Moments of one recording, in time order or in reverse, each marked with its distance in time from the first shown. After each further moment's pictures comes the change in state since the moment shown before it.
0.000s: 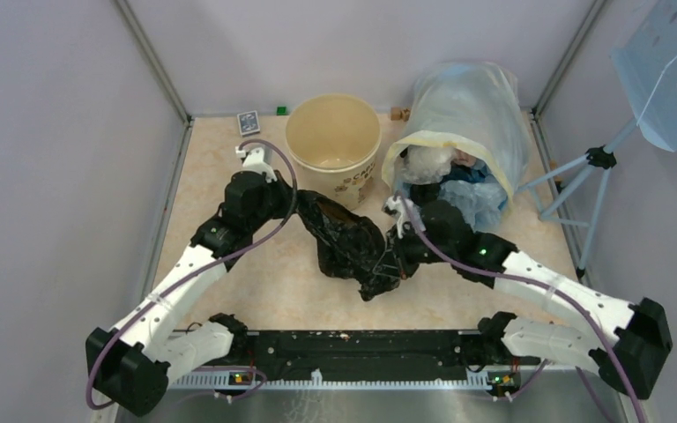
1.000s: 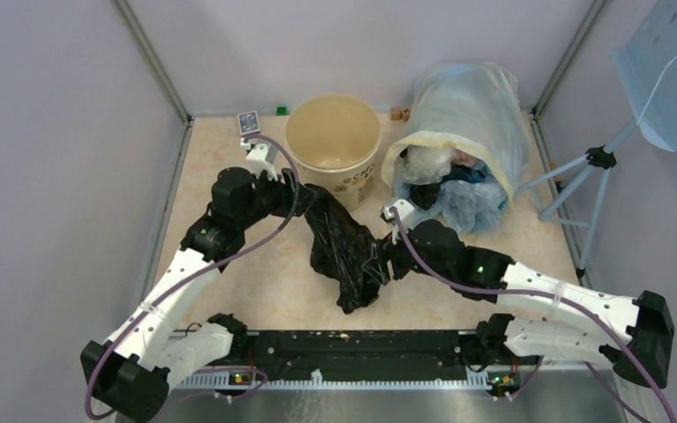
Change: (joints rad) left arm 0.051 -0.020 0.052 0.035 0.266 0.147; right arm 0.251 -0.020 -0.048 0.092 0.465 -0.010
